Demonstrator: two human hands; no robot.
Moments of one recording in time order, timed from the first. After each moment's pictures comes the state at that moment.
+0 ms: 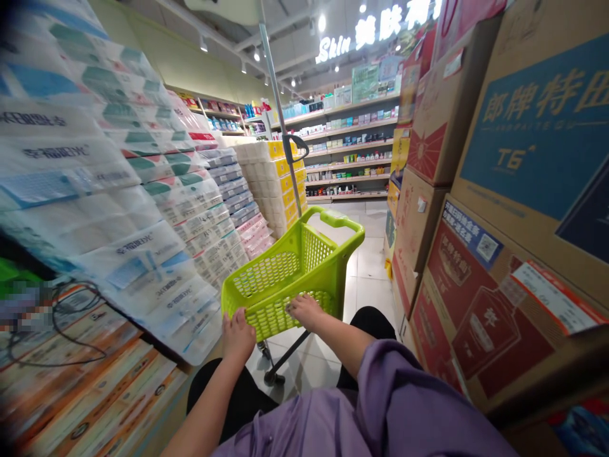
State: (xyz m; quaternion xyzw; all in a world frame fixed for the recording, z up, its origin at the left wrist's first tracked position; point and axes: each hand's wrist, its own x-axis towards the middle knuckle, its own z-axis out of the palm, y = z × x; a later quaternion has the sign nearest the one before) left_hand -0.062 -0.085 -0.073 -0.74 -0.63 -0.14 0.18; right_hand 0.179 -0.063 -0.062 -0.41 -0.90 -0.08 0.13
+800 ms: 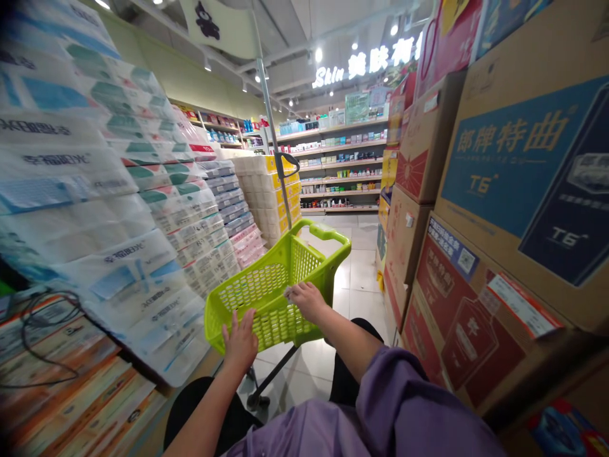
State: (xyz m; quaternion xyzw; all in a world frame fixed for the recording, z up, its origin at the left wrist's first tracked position) left_hand -0.027 -0.084 -0.059 -0.74 -0.65 -0.13 0.12; right_hand 0.220 -0.048 -0.018 -0.47 -0.85 -0.13 0.18
